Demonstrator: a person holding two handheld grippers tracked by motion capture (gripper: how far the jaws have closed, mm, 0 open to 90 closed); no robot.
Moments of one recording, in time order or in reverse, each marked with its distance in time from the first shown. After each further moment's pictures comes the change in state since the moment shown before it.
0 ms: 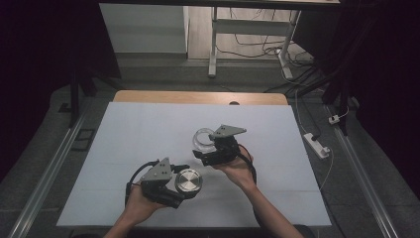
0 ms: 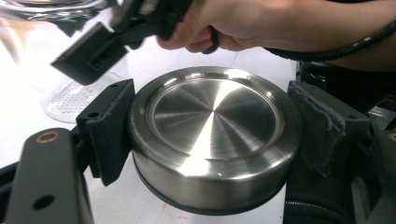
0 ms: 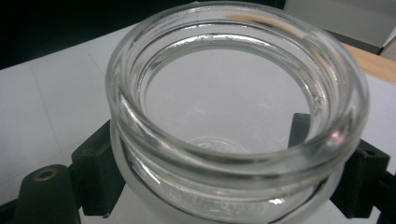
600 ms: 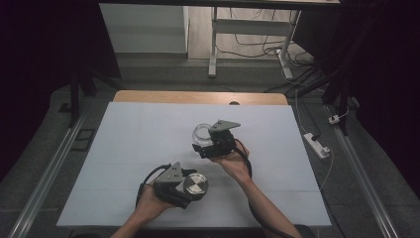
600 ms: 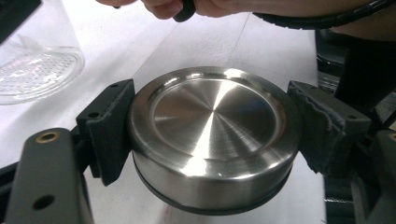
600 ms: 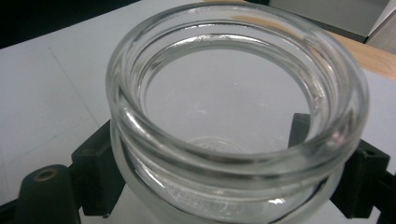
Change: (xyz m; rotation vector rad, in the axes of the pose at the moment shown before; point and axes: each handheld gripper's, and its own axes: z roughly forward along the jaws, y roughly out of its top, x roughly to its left) left arm 0.015 -0.029 0.047 0.049 -0.021 0.003; right arm -0.021 -0.001 0.030 0.034 -0.048 0.008
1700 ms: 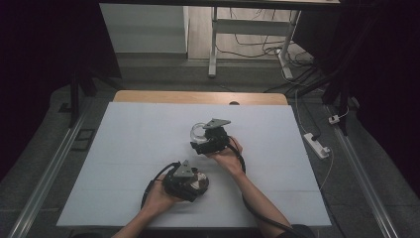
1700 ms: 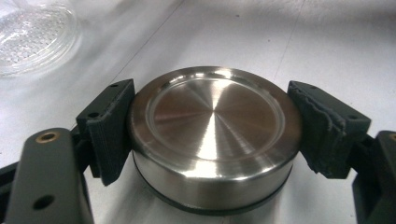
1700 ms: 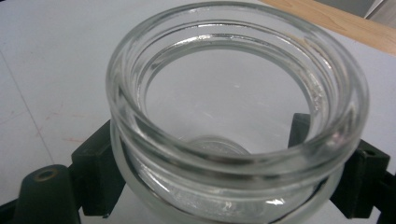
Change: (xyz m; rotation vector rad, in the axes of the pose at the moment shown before) left arm 0.021 -0.014 0.039 0.171 0.102 -0.054; right arm -0.019 -0.011 0.047 0.062 -0.038 -0.006
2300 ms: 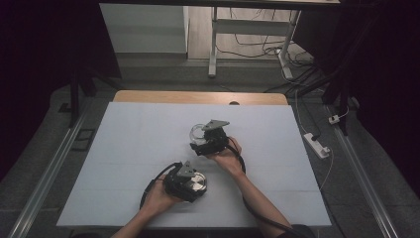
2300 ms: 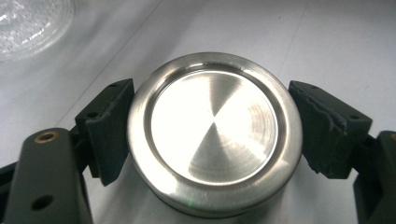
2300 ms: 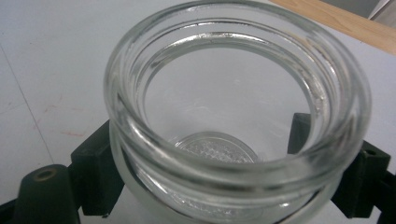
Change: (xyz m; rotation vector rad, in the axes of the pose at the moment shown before) left arm 0.000 0.001 0.005 0.105 0.018 0.008; right arm 0.002 -0.002 0.002 0.006 0.006 -0.030
